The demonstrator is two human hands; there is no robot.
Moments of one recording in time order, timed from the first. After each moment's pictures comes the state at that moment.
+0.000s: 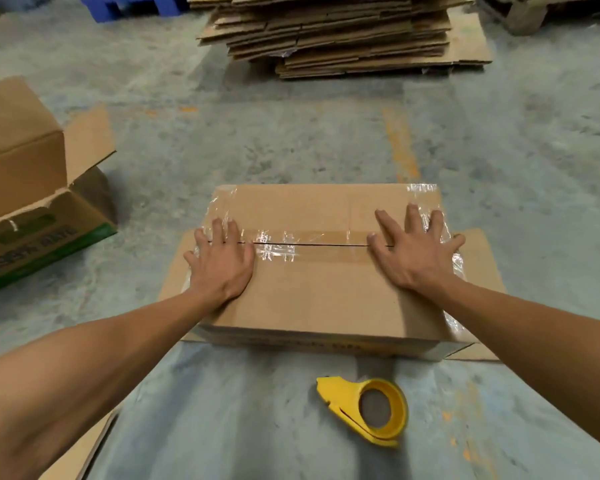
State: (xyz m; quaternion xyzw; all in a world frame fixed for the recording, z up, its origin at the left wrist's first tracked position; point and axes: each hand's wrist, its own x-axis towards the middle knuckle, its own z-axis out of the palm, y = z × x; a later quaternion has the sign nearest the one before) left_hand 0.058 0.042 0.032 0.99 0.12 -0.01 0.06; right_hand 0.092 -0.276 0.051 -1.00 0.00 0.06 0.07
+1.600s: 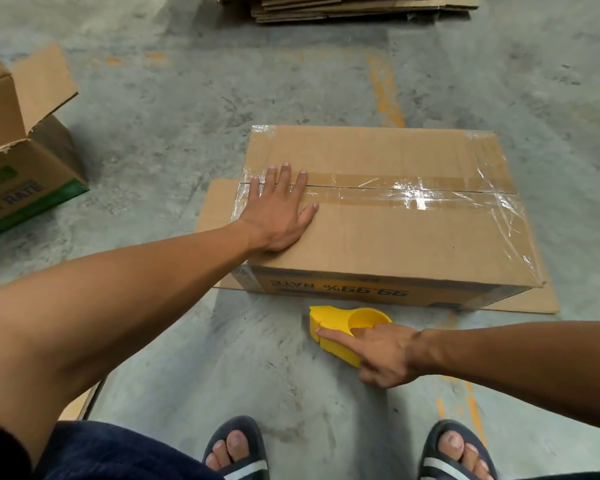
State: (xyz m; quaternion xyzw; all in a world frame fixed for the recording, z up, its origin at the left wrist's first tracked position) left_hand 0.051 -0.046 0.049 0.99 -0.12 -0.10 0.03; right_hand -0.082 -0.271 -0.008 -0.84 -0.40 0.38 0.02
